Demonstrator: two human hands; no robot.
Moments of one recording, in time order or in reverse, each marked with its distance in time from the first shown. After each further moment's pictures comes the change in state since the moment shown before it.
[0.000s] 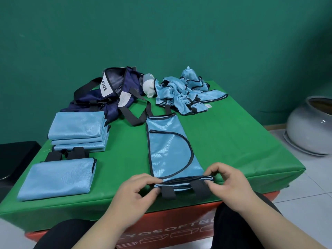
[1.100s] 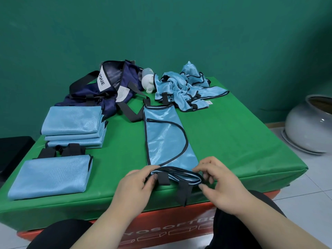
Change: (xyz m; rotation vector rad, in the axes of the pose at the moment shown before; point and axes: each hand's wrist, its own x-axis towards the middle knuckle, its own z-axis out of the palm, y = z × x) left_hand 0.018 -0.022 0.018 0.222 -0.040 -0.200; right_hand 0.006 0.016 0.012 -0.137 -0.181 -0.138
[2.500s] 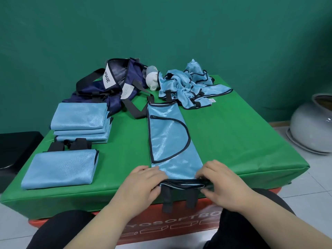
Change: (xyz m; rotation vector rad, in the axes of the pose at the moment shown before) left_hand -0.002 -0.024 0.005 0.324 -0.038 0.582; right_hand -0.005 0.019 -0.007 -0.500 -0.229 -0.132
